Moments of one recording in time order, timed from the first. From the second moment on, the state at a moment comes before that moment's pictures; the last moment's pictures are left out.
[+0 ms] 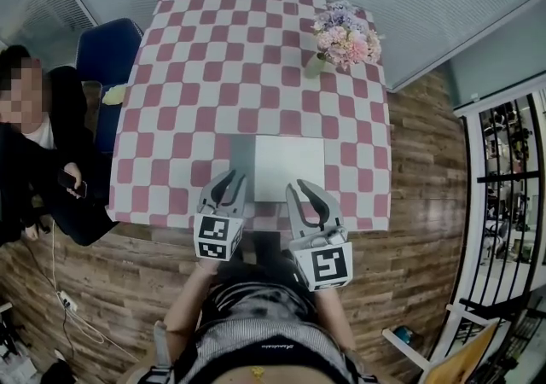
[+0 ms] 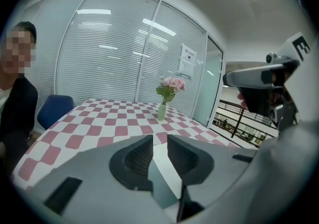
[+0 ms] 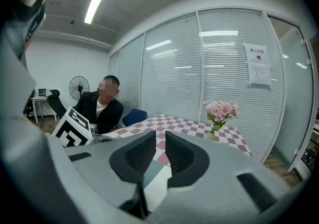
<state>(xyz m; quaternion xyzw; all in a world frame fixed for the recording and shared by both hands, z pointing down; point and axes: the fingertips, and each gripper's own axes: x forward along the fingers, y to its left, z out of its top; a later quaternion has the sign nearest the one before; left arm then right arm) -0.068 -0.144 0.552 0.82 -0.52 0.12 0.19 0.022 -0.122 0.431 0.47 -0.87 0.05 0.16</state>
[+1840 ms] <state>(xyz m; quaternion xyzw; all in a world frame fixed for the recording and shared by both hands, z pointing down) -0.080 -0.130 0.724 0.72 -0.51 0.27 0.39 0.054 -0.120 0.454 0.48 -0.85 0.07 0.18</state>
